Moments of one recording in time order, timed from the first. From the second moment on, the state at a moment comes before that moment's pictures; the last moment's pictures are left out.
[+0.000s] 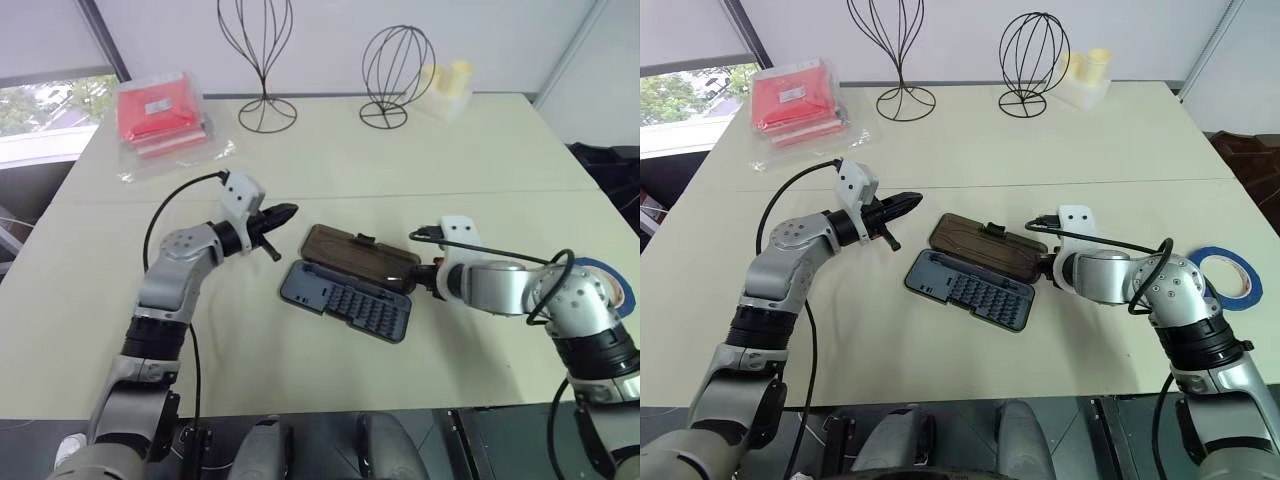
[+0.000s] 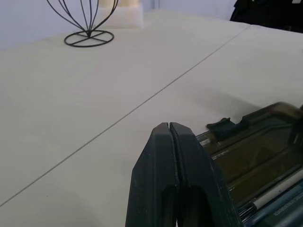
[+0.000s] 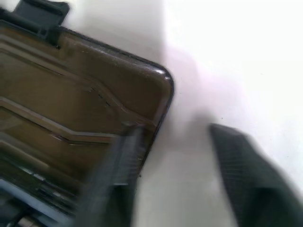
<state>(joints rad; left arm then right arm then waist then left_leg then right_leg) -0.60 0.39 -0.02 0.13 -0.29 0.35 -0.75 -0.53 -0.76 0.15 -0.15 1.65 1.11 -0.89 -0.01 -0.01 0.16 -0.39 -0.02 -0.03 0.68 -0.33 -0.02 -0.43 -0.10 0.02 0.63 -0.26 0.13</state>
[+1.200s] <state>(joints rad) -0.57 0.41 -0.02 0.11 -0.29 0.36 -0.75 -0.42 -0.86 0.18 -0.32 1.95 0.99 -1.15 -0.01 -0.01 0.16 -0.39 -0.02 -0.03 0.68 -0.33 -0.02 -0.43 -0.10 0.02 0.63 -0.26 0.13</state>
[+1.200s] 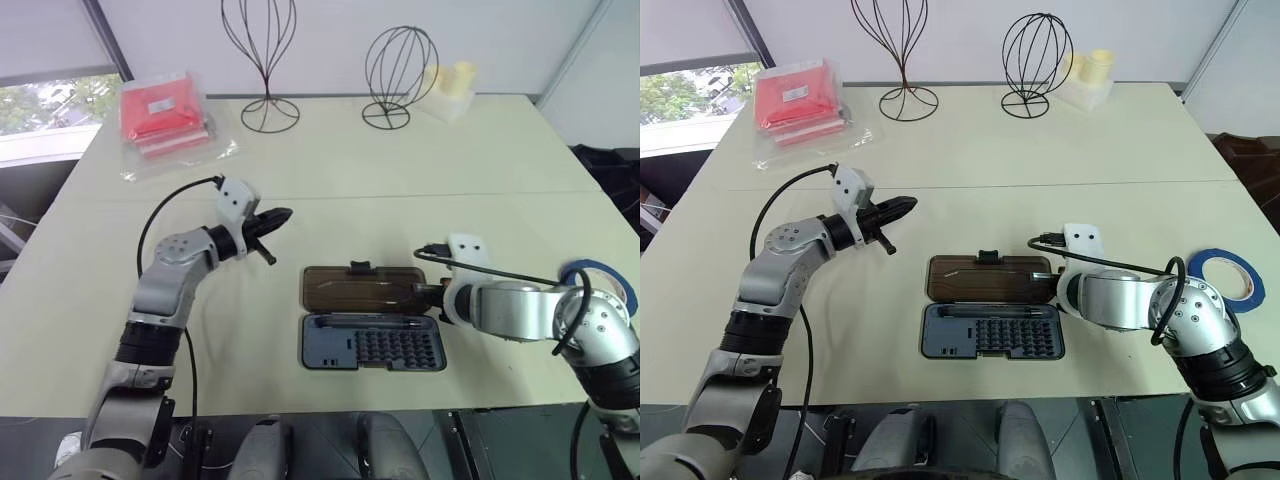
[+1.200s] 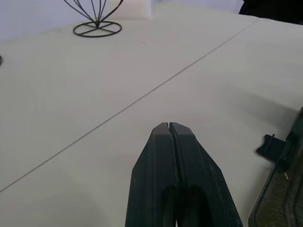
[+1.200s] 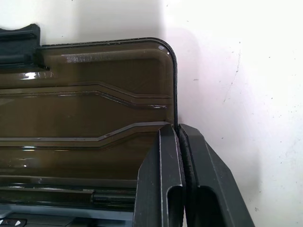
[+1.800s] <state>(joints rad) -0.57 0.41 -0.02 0.11 -0.29 0.36 -0.75 -0.42 -0.90 0.23 -0.37 1.95 0.99 -1.09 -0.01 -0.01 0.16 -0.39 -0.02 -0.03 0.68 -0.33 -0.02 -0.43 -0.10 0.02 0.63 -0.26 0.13</state>
